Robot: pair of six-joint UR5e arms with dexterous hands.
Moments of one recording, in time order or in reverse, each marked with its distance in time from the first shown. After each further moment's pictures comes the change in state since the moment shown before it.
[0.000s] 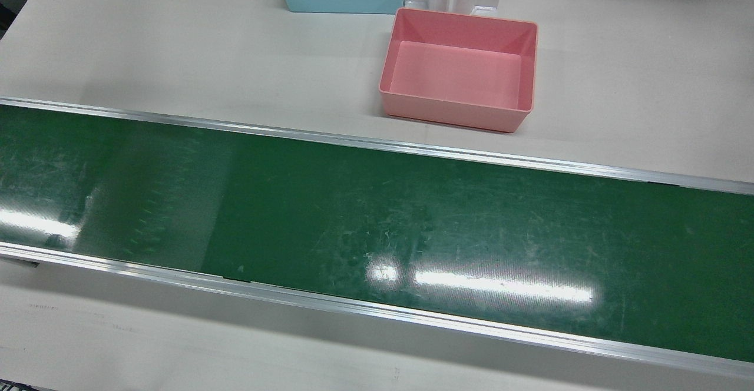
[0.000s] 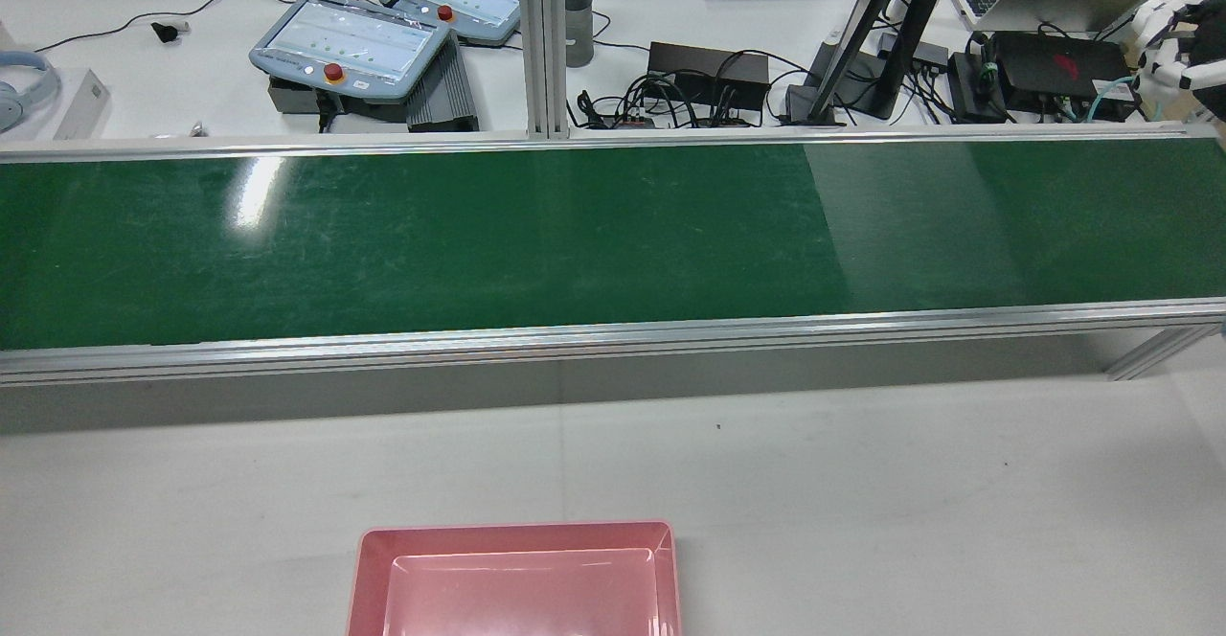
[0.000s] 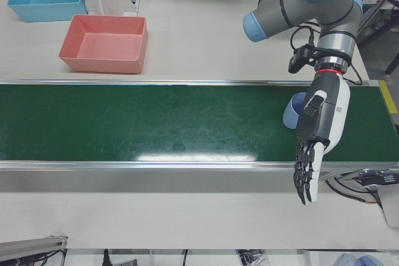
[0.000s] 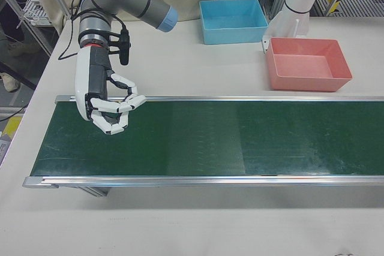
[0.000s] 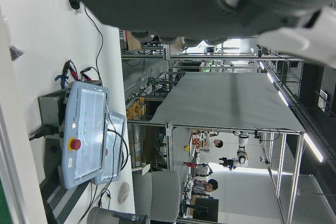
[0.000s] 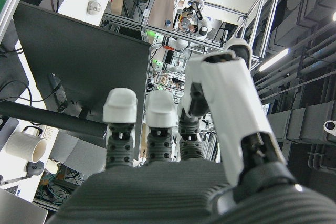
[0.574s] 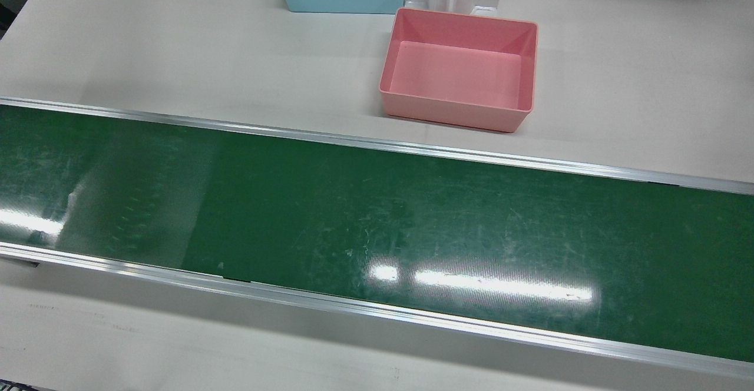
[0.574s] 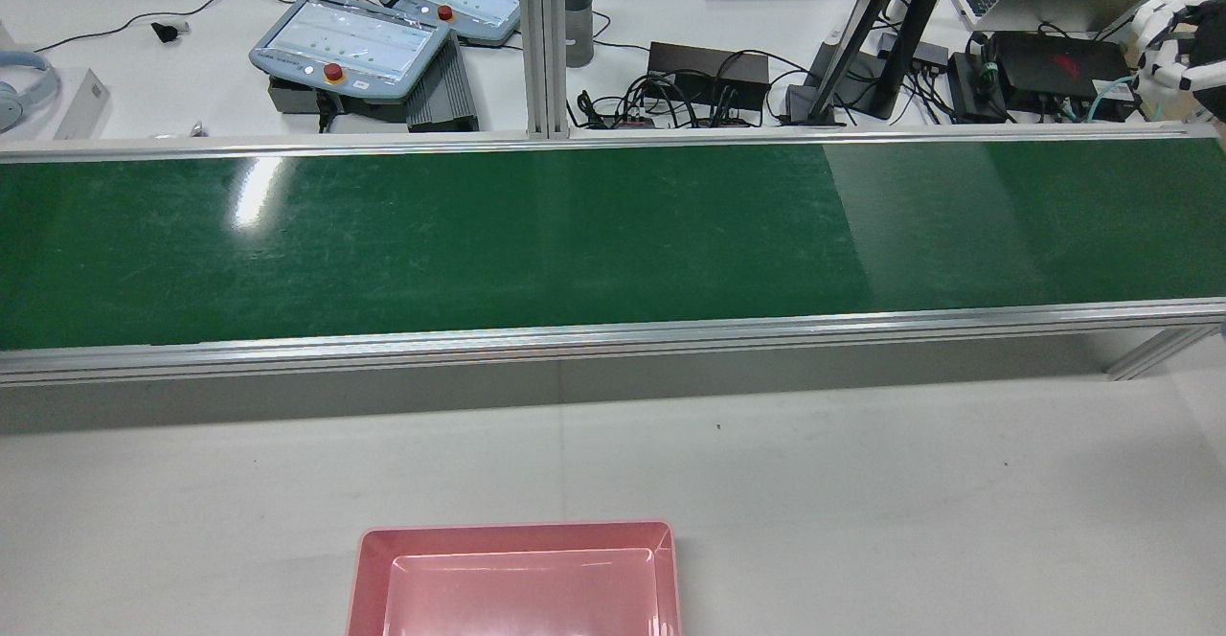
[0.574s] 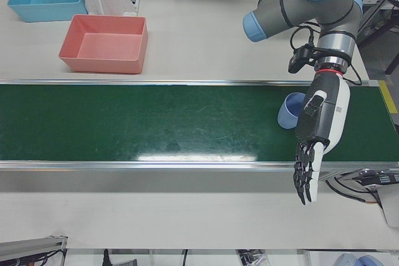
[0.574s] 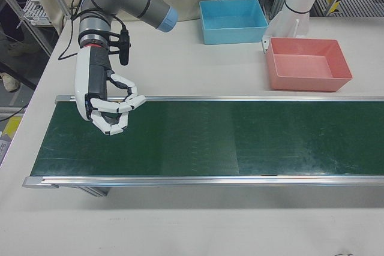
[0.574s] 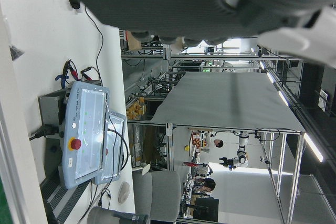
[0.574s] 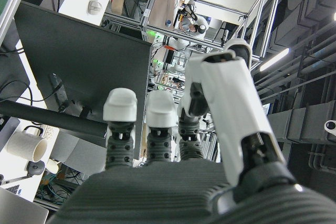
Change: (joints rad) left arm 0.001 0.000 0.000 0.000 0.000 0.000; right arm 0.000 -0.001 -0.002 0.000 0.000 0.000
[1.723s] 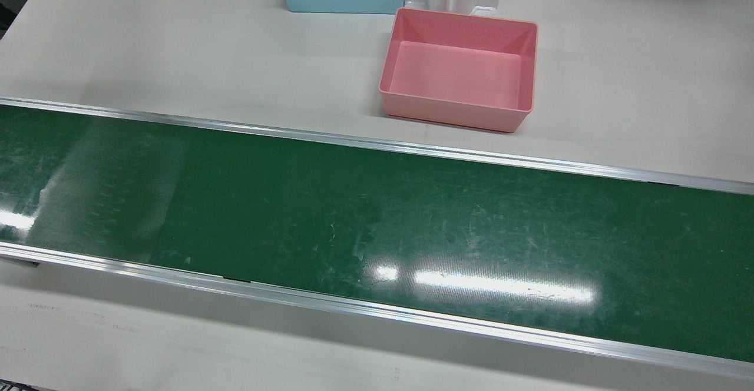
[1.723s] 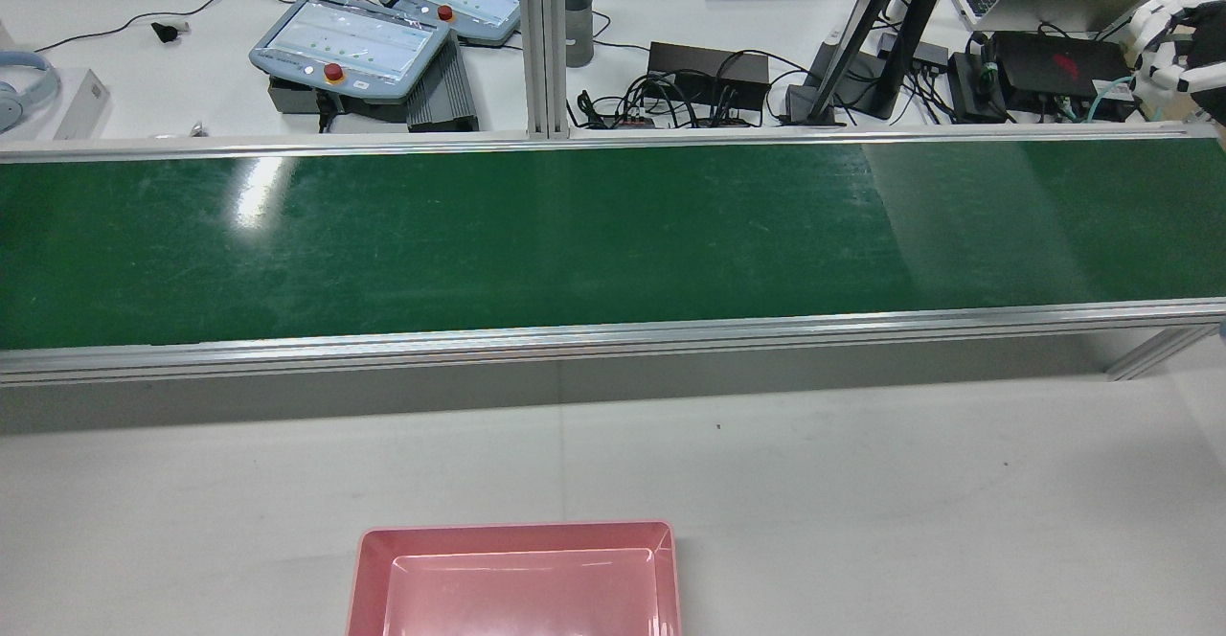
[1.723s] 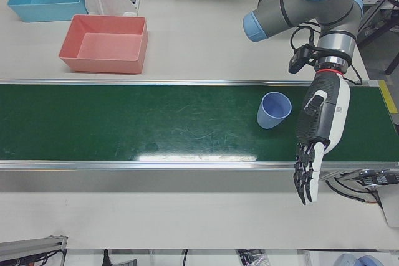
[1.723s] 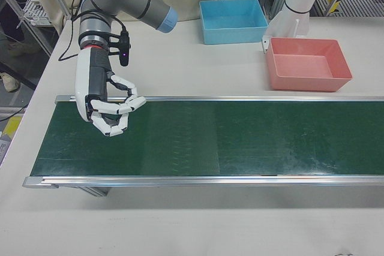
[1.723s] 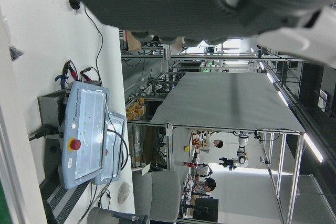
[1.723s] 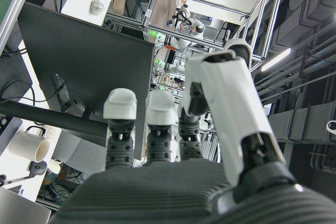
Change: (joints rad) left arm -0.001 0.000 0.000 0.000 0.000 0.000; right arm -0.003 0.000 -0.002 0.000 0.000 0.000
